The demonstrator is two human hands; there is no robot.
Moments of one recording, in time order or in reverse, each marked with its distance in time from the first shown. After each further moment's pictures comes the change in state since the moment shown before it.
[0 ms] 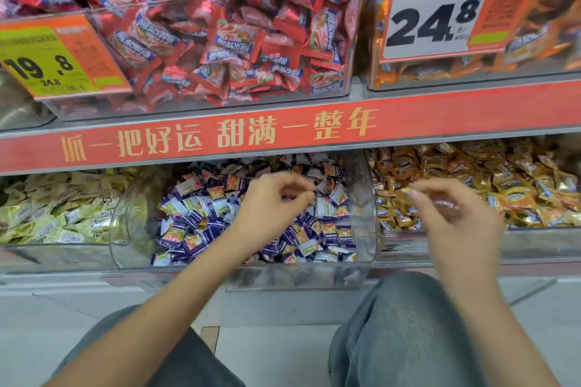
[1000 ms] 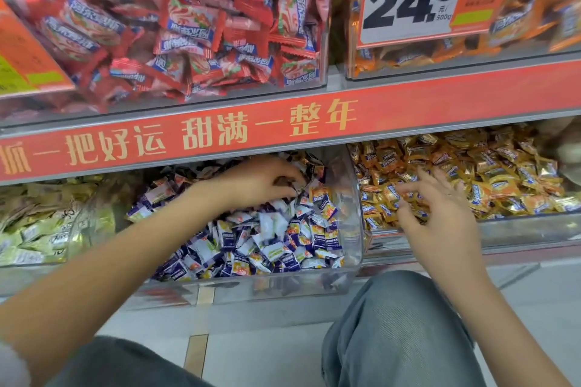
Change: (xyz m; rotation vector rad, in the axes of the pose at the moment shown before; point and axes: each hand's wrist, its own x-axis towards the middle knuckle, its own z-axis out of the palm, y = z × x) left_hand 0.077 -0.023 -0.007 0.563 -0.518 0.270; right_hand 0.010 0.044 0.000 -0.481 -0.132 -0.039
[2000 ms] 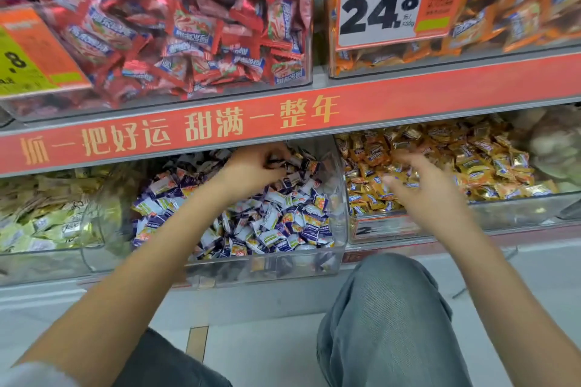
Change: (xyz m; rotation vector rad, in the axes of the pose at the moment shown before) left_hand -0.019 0.023 0.002 -0.291 0.351 -0.191; right_hand 0.022 -0.008 -0.028 0.019 -0.190 0.182
